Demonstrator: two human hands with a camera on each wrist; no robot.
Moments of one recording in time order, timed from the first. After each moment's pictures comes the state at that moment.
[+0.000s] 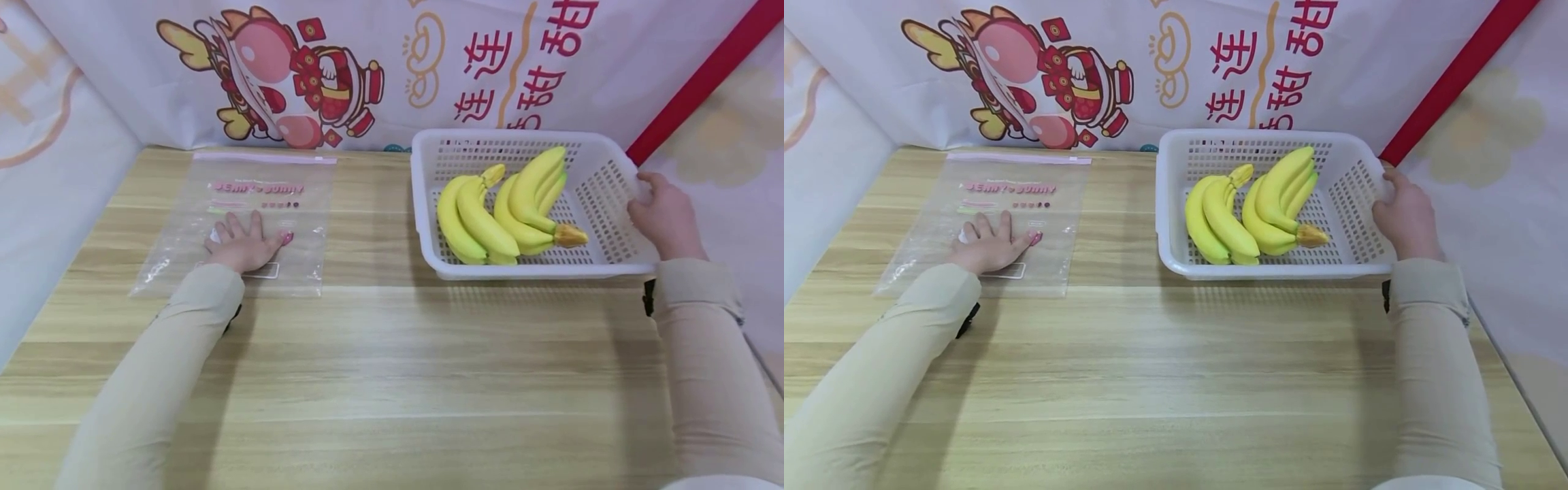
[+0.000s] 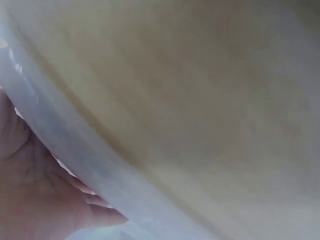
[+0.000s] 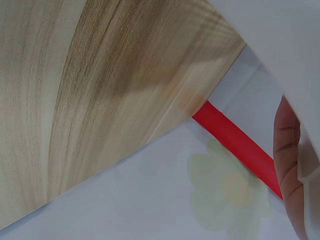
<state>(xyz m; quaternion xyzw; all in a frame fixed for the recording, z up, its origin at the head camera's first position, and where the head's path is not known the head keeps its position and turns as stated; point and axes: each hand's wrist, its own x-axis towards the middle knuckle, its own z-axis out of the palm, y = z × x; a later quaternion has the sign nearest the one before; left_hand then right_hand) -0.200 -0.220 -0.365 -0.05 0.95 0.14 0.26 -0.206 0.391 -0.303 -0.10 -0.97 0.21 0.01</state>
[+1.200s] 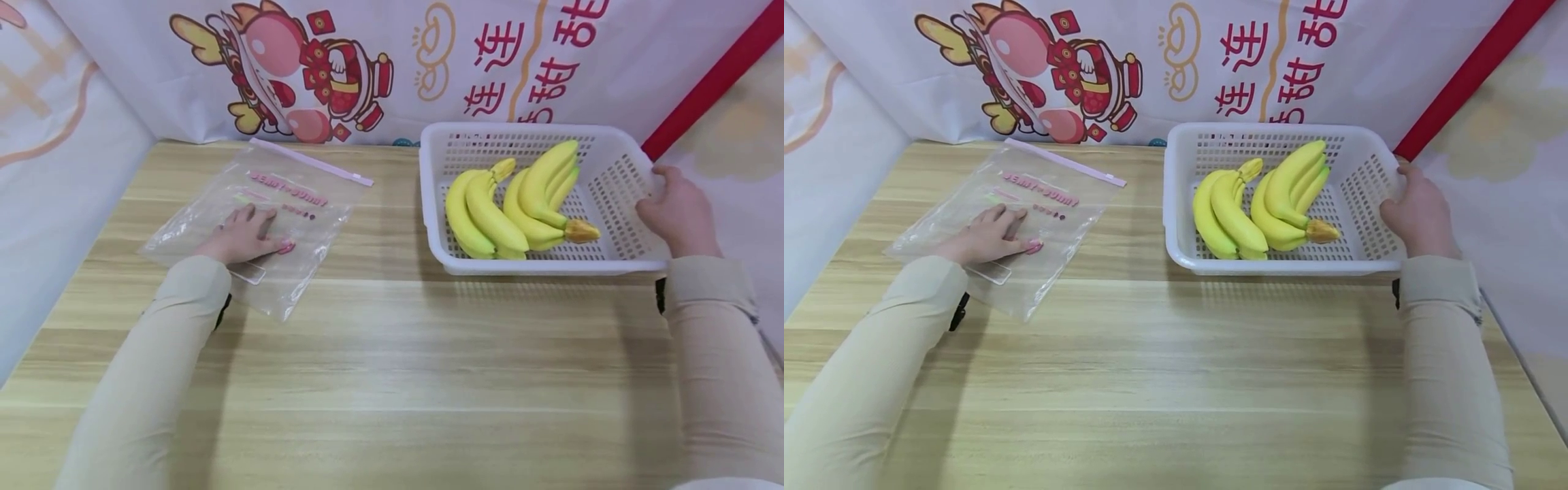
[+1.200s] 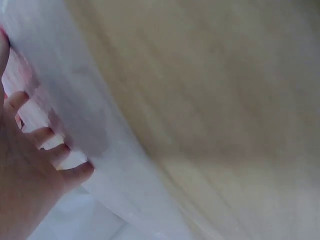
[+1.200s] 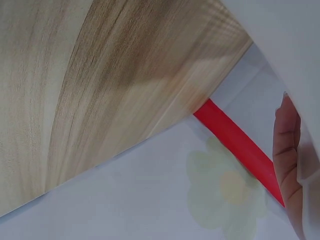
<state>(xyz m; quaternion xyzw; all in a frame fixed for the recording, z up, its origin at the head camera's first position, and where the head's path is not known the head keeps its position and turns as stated) -0.204 -0.247 -0.357 0.06 0.96 0.13 0.23 -0.207 0.386 -0.301 -0.10 -0.98 0.20 -0.01</state>
